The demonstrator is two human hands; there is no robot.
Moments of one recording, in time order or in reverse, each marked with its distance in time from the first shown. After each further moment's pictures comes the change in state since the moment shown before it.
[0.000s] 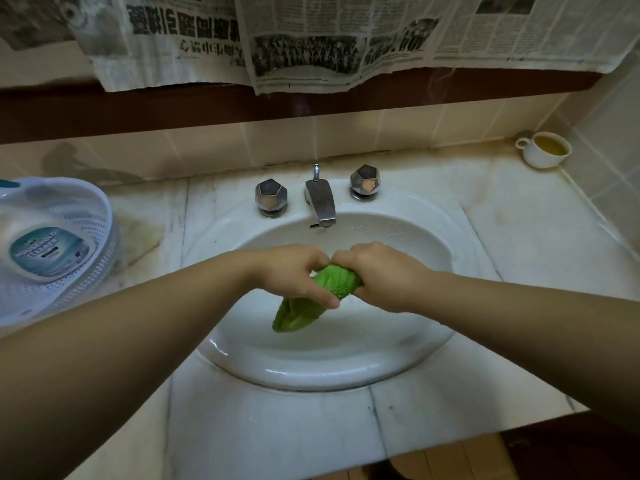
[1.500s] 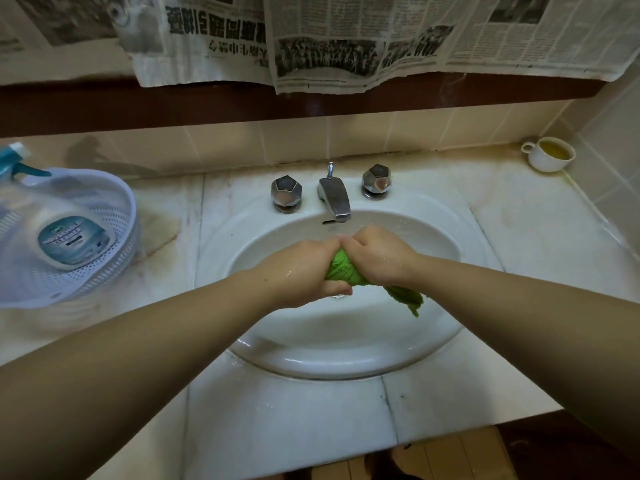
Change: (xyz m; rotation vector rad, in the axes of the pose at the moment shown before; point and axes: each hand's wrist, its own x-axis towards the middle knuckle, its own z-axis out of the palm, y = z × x) left_hand -0.027 0.005 0.026 0.218 0.376 0.006; right_hand 0.018 -0.041 -0.018 0.367 0.079 0.310
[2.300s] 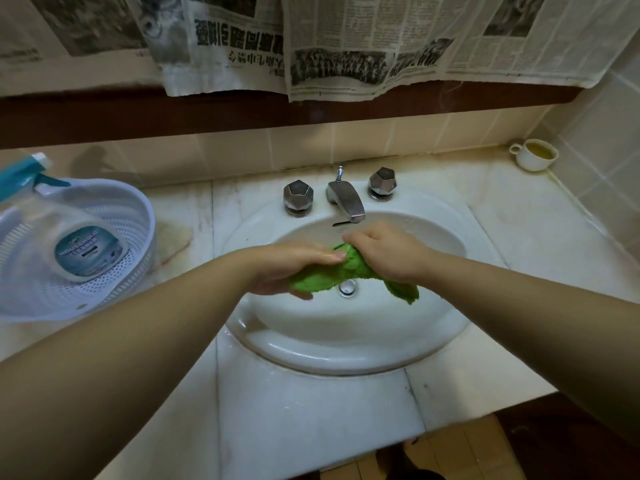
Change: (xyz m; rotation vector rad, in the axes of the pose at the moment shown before) left_hand -0.021 -0.052 -0.028 -1.039 -0.455 -0.215; right_hand -0.011 -0.040 0.005 0.055 0.034 0.015
